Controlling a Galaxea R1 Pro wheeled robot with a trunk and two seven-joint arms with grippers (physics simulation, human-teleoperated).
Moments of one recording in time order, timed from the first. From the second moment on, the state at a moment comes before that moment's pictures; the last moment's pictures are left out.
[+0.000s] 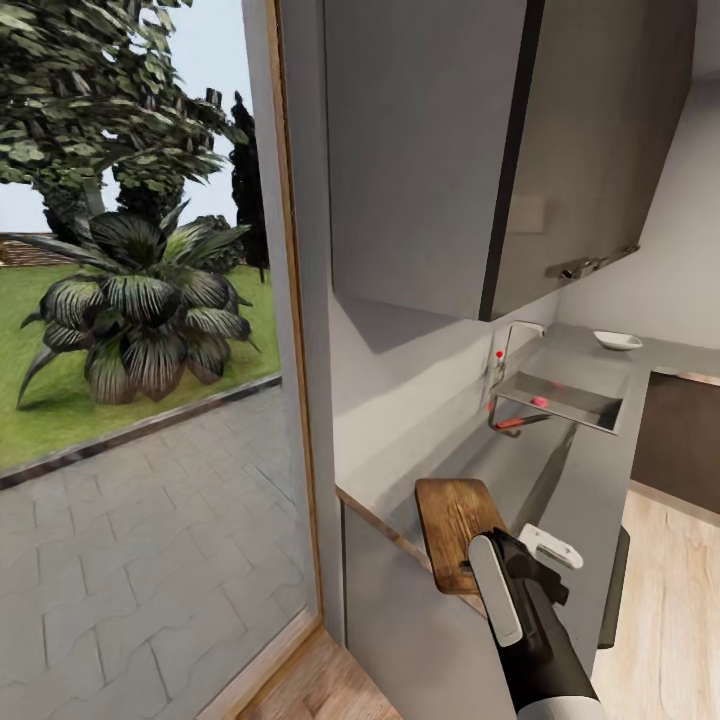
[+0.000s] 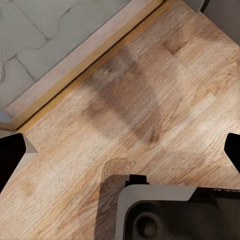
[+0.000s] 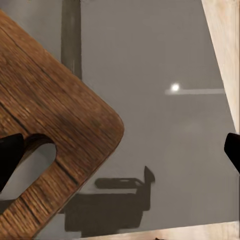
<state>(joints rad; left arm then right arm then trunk) 0.00 0.06 0.08 -0.41 0.01 -0.22 -0.01 -0.43 0.17 -0.05 -1.26 -0.48 0.62 -1.12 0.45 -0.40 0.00</state>
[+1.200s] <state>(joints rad) 0.00 0.06 0.08 -0.41 0.01 -0.22 -0.01 -0.43 0.17 -0.04 -1.26 -0.49 0.62 -1.13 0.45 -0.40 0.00</state>
